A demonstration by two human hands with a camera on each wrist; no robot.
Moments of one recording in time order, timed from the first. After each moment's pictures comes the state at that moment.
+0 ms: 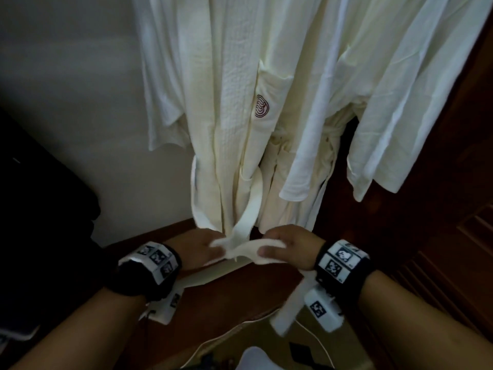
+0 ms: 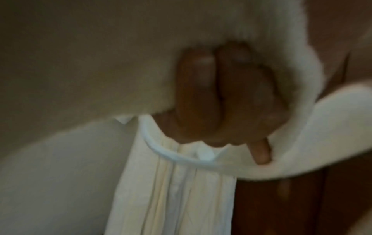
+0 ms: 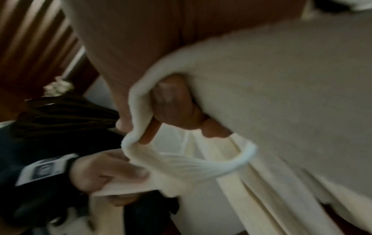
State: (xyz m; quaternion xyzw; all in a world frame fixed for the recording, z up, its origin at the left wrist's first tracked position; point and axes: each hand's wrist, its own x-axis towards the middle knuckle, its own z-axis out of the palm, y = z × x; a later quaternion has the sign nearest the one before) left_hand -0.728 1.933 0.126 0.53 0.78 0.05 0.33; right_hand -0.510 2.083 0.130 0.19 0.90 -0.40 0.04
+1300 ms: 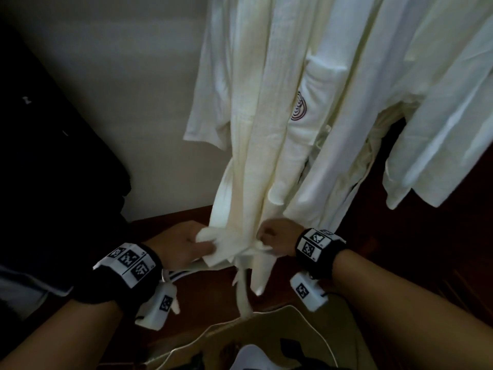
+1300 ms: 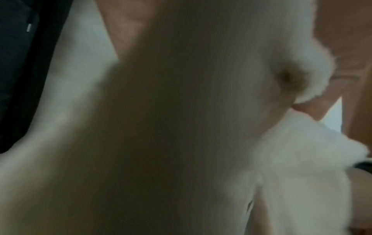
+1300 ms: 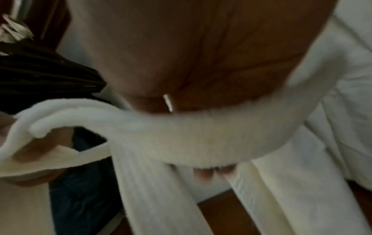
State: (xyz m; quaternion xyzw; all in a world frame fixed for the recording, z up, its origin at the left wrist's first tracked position) left_hand -0.753 1.859 0.134 0.44 0.77 0.27 0.36; right_hand -0.592 2.072 0.092 0.23 0.91 -0.32 0.14
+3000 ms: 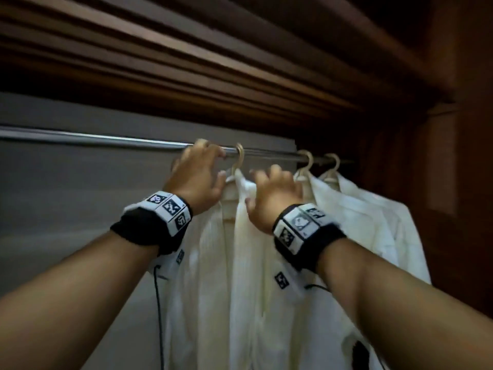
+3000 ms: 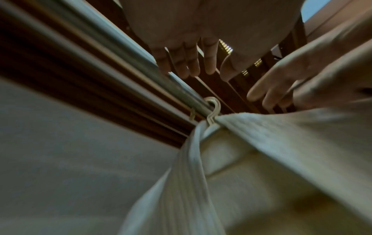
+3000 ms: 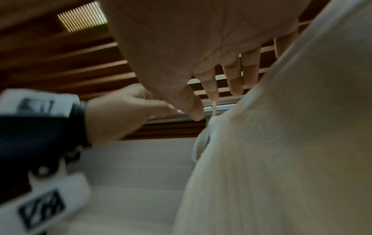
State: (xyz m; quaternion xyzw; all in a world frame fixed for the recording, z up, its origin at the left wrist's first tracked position) left_hand -0.869 2.127 0.576 0.57 0.60 0.37 -0.42; right_hand -0.703 2.191 0.552 0.38 0.83 0.15 -0.38
